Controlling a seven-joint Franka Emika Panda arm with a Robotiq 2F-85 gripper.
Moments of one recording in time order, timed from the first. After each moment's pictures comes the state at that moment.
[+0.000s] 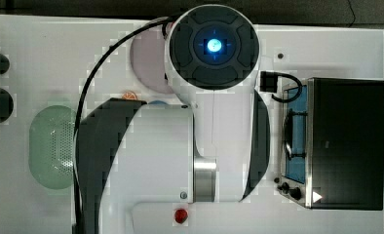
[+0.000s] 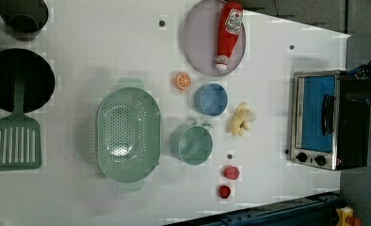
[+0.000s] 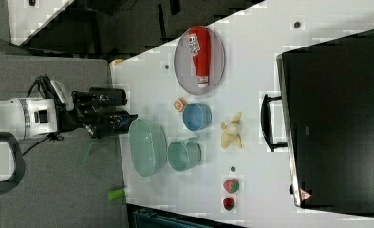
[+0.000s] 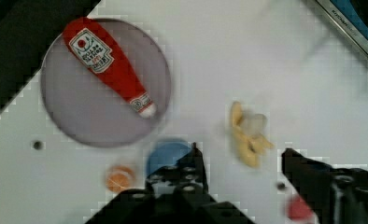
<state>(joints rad) 0.01 -0.04 -0.01 -1.81 -0.03 0.20 0.06</state>
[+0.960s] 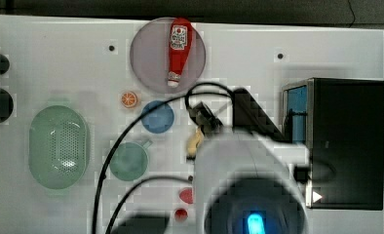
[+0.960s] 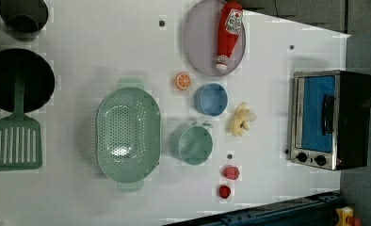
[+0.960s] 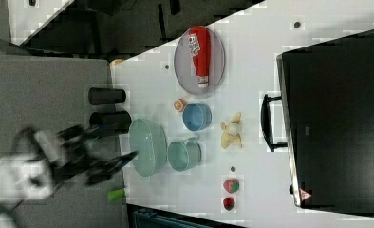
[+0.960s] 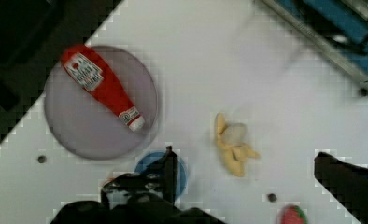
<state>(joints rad) 0.00 -0.35 -0.05 -2.13 -0.05 0.38 0.06</state>
